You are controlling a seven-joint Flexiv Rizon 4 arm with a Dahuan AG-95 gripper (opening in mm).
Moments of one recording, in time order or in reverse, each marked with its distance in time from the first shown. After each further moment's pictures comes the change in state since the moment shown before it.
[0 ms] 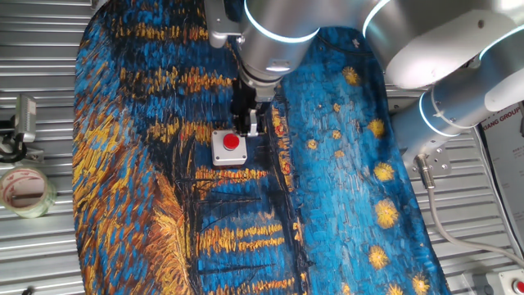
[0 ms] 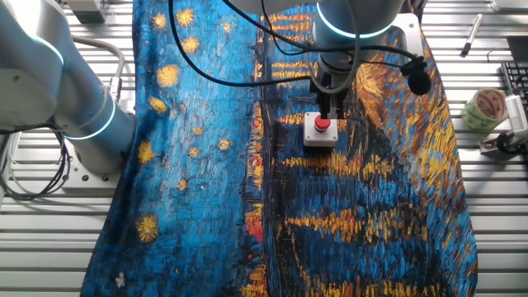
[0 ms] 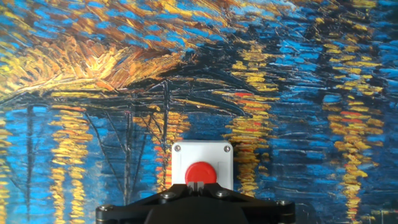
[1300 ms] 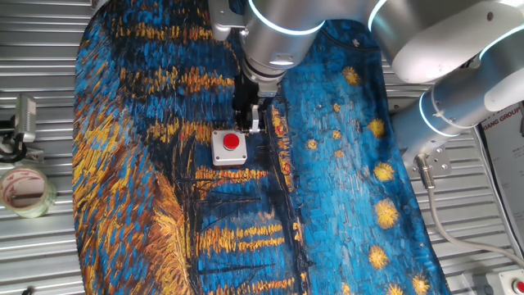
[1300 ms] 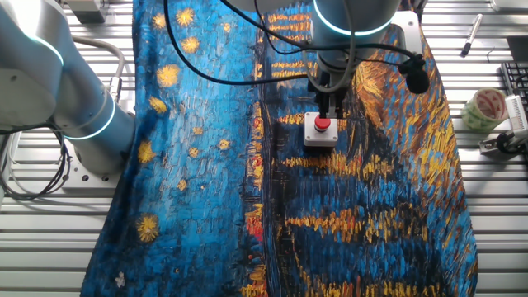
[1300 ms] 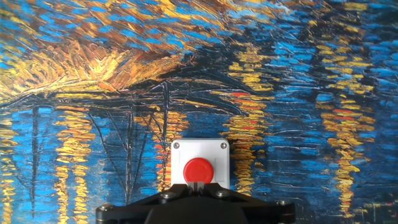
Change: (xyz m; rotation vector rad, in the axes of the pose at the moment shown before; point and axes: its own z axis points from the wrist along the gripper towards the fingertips) arm 0.003 -0.002 -0.007 0.003 -0.009 0.021
